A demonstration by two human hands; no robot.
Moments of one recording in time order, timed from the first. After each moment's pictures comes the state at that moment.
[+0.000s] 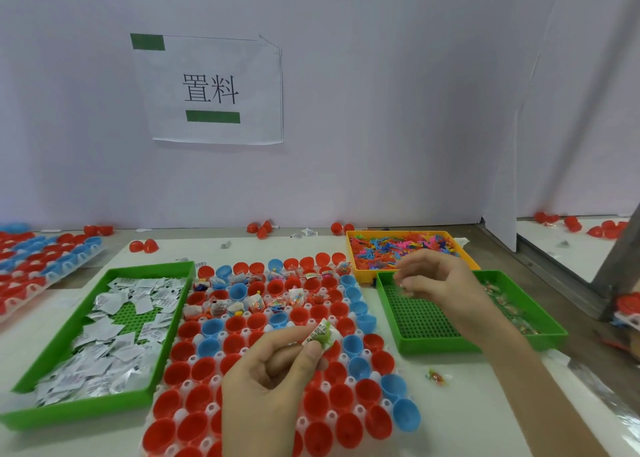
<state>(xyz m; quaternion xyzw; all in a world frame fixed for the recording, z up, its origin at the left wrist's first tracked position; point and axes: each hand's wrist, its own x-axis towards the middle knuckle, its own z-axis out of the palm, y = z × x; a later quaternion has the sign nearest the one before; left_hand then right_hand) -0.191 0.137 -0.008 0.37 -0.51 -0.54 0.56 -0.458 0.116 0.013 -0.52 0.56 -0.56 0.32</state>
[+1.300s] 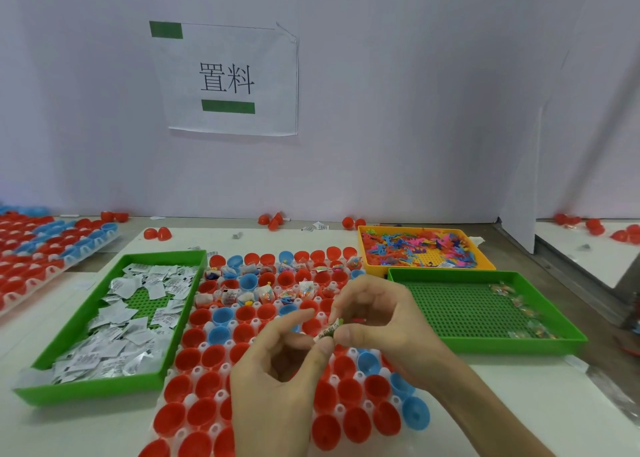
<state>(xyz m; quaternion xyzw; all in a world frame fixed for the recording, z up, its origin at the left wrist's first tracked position) -0.193 0.143 -0.009 0.40 -0.53 -0.44 0.60 -0.361 0.122 0.004 -0.62 0.36 -0.55 0.43</state>
